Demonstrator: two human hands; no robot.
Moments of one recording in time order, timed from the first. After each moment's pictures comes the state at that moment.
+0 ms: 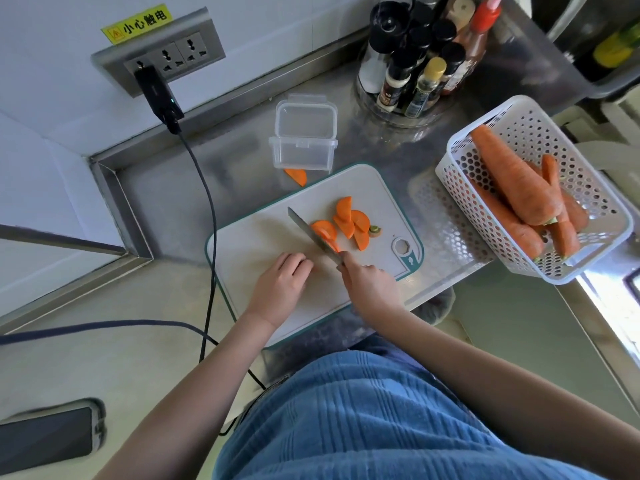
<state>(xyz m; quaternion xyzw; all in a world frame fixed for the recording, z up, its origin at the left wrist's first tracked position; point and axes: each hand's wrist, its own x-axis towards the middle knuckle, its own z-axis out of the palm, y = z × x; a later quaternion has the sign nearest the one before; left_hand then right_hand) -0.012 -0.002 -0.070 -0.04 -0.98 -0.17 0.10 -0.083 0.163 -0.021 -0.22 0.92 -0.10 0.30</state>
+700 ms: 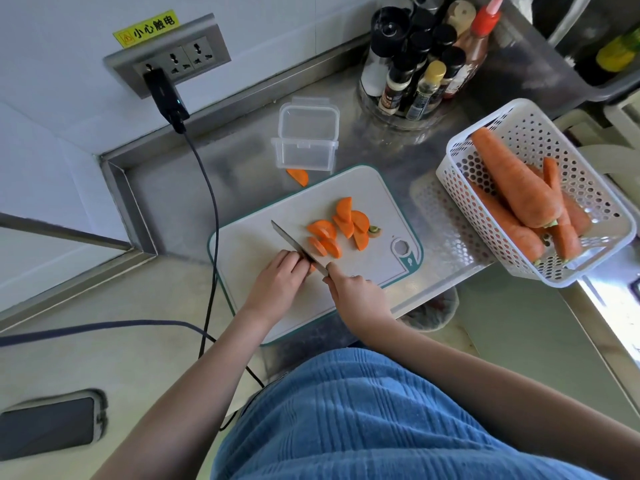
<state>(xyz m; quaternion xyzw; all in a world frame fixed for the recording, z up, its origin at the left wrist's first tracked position) -0.012 -0.001 -0.065 -0.04 -0.98 -0.18 0.07 -0.064 0.157 -0.008 -0.27 0.91 -0.09 0.31</state>
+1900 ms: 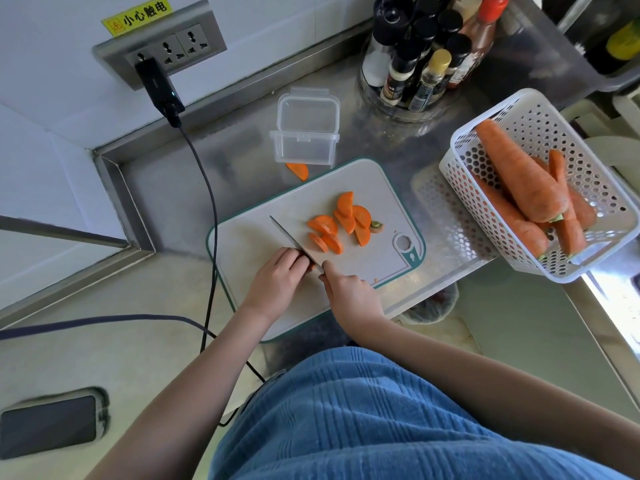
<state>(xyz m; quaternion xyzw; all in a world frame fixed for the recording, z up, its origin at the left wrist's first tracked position) -0.011 -0.004 -0.067 -0.04 -0.98 -0.20 0.09 -0.054 0.147 -0.024 -0.24 0.91 -0.13 0.32</state>
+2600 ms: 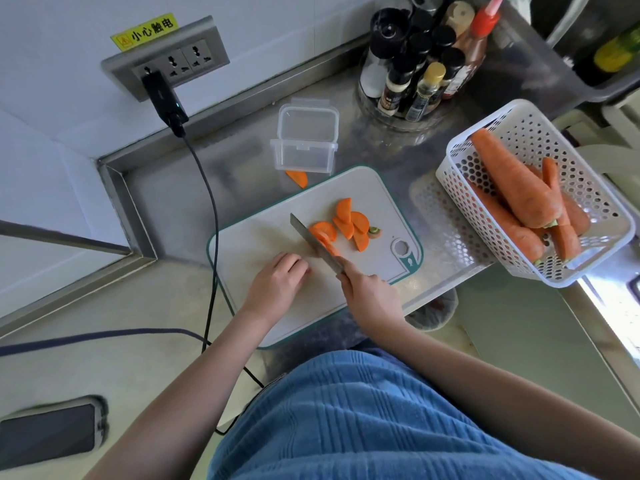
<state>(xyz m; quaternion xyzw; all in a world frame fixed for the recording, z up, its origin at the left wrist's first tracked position) -0.013 -0.008 -0.063 -0.04 -0.98 -0.20 0.08 -0.071 0.167 -0.014 -0.21 0.92 -0.15 0.29</state>
